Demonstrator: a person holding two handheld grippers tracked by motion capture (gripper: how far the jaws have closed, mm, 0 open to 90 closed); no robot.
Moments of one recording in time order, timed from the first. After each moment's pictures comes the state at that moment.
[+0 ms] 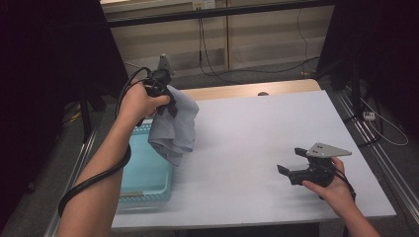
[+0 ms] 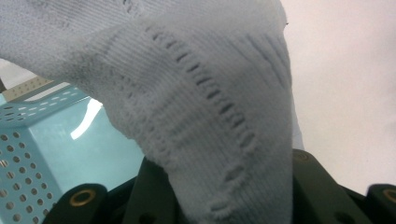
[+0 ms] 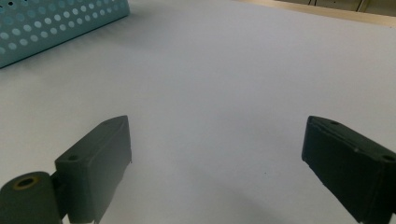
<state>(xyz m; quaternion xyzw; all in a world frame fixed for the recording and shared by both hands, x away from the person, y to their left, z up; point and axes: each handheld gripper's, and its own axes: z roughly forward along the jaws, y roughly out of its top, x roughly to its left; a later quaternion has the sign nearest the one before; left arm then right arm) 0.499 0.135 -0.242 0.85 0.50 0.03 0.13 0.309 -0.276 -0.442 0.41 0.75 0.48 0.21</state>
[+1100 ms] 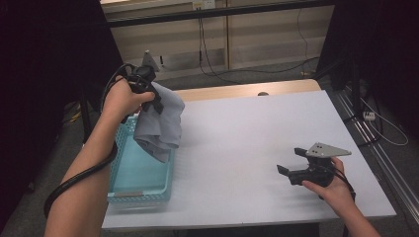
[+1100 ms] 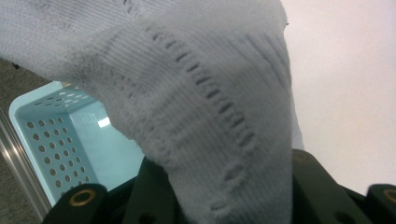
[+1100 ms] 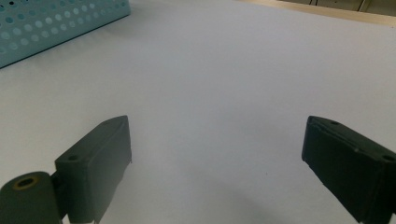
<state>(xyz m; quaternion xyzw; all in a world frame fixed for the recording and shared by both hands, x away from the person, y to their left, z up) 0.507 0.170 -0.233 0.84 0.52 0.04 0.12 0.309 -0.276 -0.442 0.41 0.75 0.48 0.20</state>
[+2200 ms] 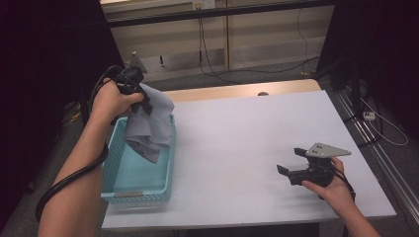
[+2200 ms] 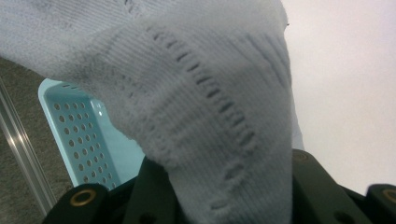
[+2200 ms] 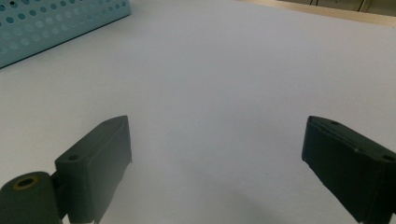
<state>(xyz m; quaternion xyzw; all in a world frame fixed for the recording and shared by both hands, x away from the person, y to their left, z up) 0.509 0.199 -0.236 0.83 0.54 0.05 0.12 0.309 -0.275 -0.442 0.41 0.75 0.48 0.20</state>
